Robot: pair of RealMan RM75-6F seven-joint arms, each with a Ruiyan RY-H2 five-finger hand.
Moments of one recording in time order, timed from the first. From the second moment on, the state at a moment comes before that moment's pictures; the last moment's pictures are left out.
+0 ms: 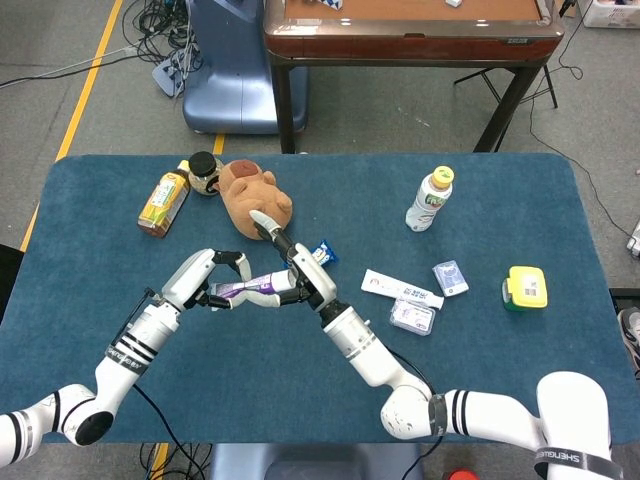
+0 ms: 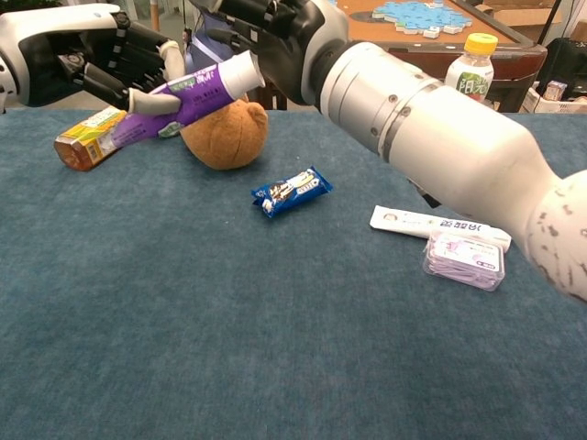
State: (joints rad) left arm -0.72 -1.28 -0.25 -1.68 1.34 0.98 -0.53; right arm 0.89 -1.81 0.45 -1.51 -1.32 0.97 0.88
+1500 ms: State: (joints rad) left arm -0.73 -1.52 -0.07 -1.21 1.57 1.03 -0.23; right arm 0.68 -1.32 0.30 -1.72 -1.44 1.10 0.61
